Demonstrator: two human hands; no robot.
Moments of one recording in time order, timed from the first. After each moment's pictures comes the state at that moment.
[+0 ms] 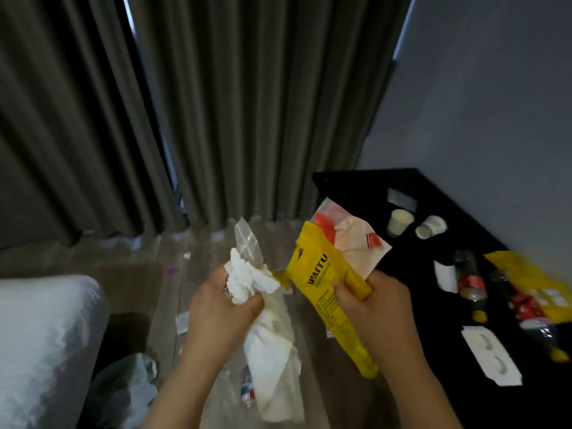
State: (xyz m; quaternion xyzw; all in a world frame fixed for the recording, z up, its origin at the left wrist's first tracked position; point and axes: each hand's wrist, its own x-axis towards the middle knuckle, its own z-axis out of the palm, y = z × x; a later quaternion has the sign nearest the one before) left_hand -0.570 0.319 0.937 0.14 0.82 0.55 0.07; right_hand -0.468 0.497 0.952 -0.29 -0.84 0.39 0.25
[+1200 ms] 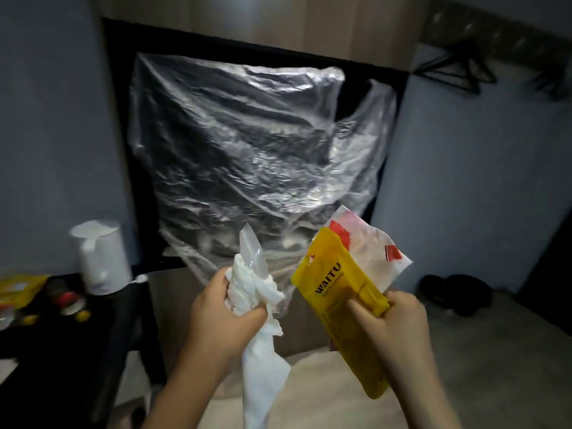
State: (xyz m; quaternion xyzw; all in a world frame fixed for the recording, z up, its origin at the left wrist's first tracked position) left_hand 0.049 0.347 1.056 0.69 0.38 0.42 0.45; right_hand 0.212 0.220 1.064 -0.75 -0.40 -0.01 0.52
